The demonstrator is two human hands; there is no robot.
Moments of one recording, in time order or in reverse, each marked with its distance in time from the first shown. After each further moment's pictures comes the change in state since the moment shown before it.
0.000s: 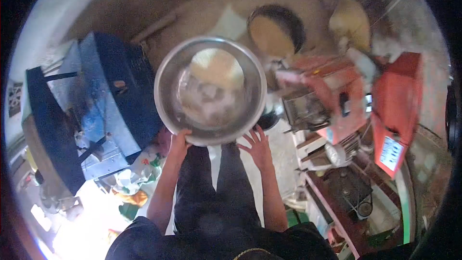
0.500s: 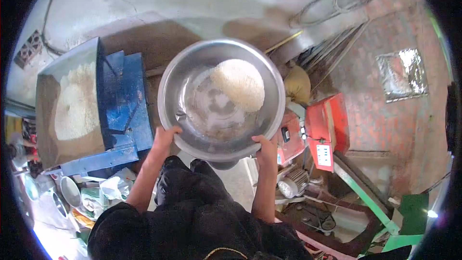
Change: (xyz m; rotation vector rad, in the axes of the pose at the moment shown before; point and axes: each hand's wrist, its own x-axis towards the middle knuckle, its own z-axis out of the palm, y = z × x) left_hand -0.194 0.181 -0.032 0.211 -0.294 0.388; right_hand -0.123 -0.139 0.301 -0.493 0.177 -0.492
